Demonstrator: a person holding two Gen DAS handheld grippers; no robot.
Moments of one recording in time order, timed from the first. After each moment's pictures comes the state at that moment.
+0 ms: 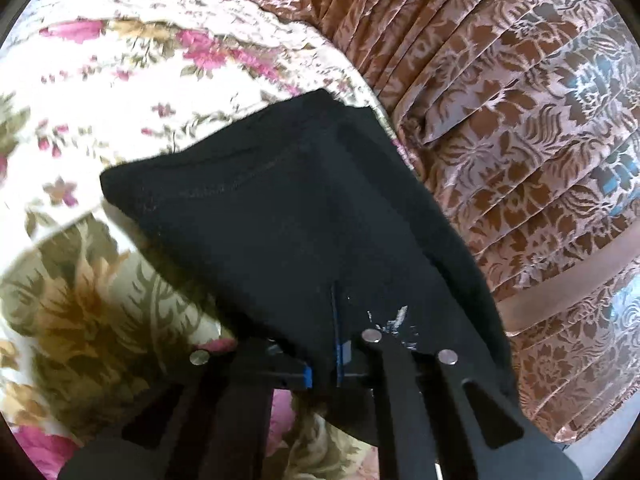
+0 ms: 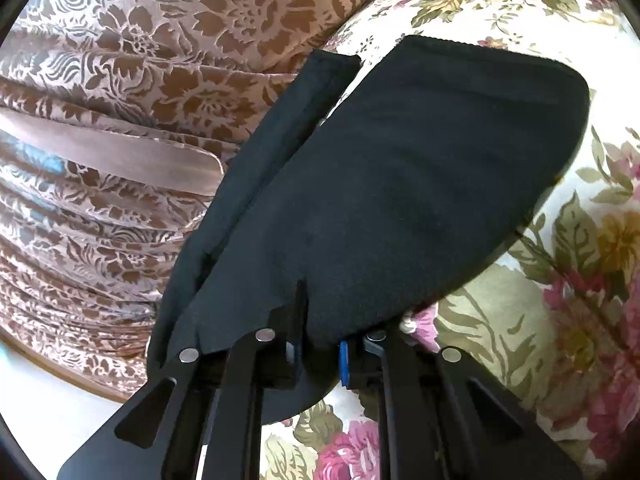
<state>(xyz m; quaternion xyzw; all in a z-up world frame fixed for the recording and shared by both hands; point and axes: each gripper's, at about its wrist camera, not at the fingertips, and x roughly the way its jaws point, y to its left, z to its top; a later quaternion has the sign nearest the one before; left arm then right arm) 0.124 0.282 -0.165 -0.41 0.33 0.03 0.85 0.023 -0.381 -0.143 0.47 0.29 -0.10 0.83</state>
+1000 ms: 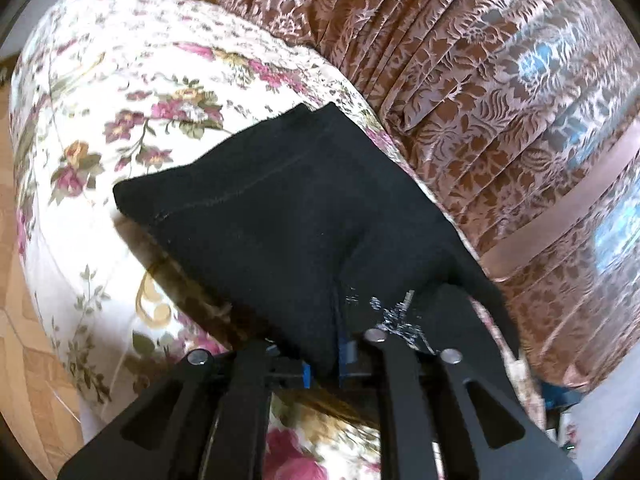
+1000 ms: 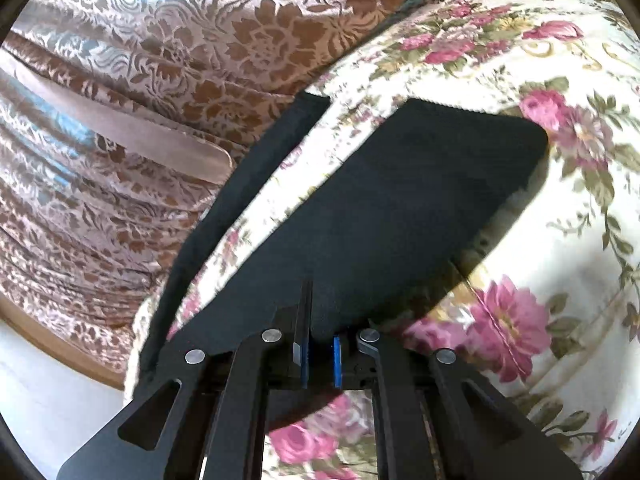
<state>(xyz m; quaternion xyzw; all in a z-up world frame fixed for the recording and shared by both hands) -0.038 0.291 -0.159 -0.36 0.32 0.02 0.88 -0.107 -0.364 -0.112 0.42 0.29 -0.12 0.85</state>
